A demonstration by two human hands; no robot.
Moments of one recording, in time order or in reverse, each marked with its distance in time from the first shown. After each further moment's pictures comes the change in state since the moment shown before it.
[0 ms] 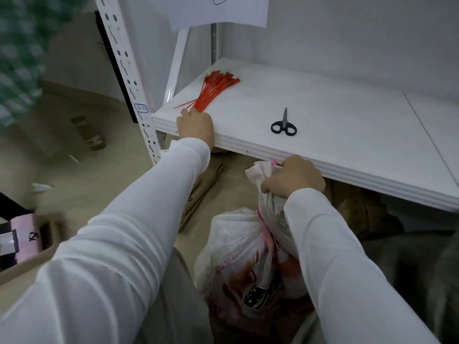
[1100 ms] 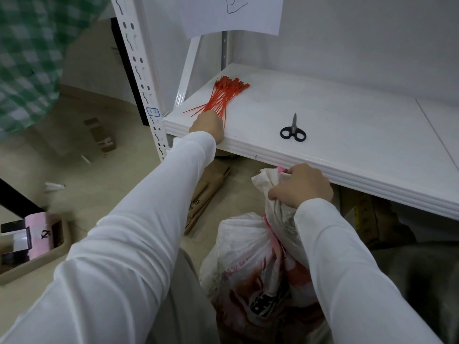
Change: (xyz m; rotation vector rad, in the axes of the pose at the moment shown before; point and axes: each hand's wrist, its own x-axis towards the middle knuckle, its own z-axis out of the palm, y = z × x) left_hand 0.014 -0.004 -0.010 -0.544 -0.136 -0.162; right_hand 0.006 0.006 0.013 -0.035 0.030 -0.052
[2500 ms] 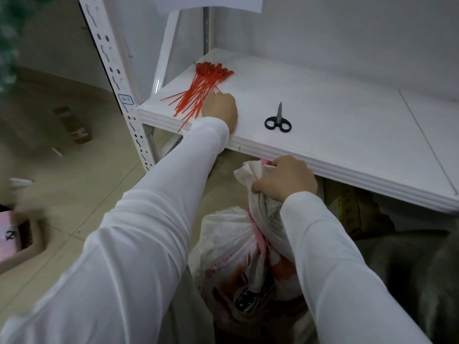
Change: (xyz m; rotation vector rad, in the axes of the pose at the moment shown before) left_hand 0.014 0.052 0.043 0.339 0.095 0.309; right_hand 0.012 0.005 0.003 0.013 -0.033 -0.029
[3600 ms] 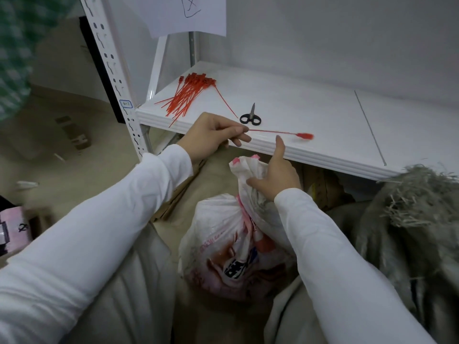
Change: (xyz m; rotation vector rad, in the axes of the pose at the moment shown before) left_hand -0.168 0.019 -0.098 -1.176 -0.319 0.248; right_hand -0.075 0.052 -0.019 0.122 0.141 -0.135
